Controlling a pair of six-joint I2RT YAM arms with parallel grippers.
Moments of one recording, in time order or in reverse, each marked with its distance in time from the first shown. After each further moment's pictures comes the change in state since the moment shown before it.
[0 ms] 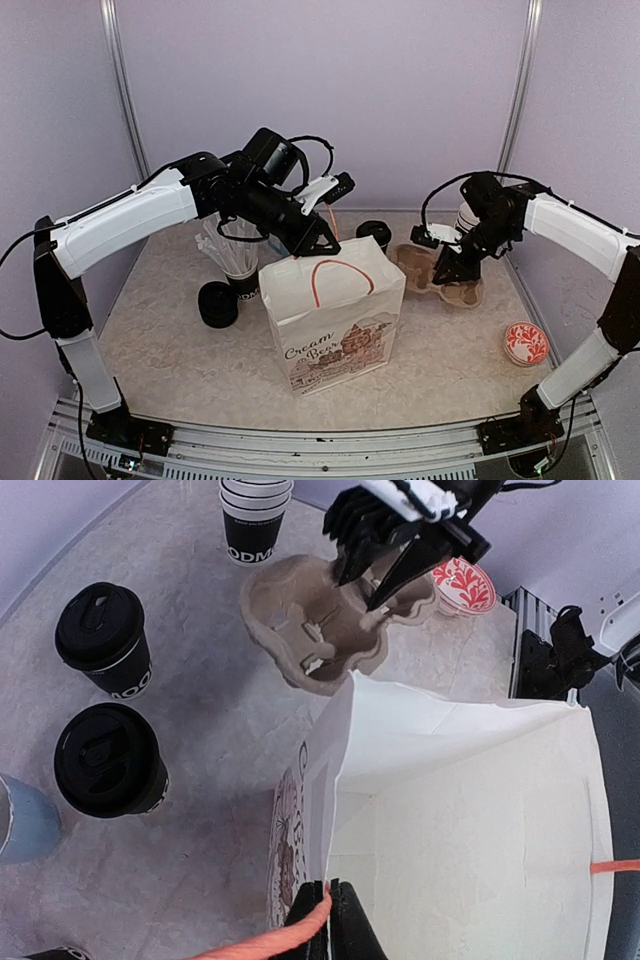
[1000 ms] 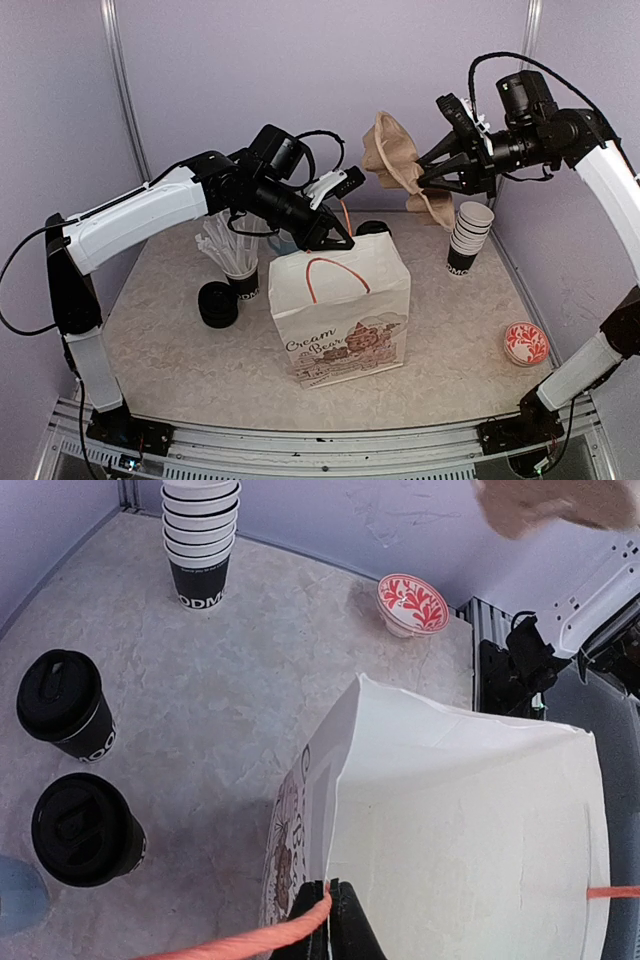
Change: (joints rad) left arm 0.019 0.048 0.040 0.062 0.140 0.066; right arm 0.071 -0.024 0.664 -0.163 -0.544 0.019
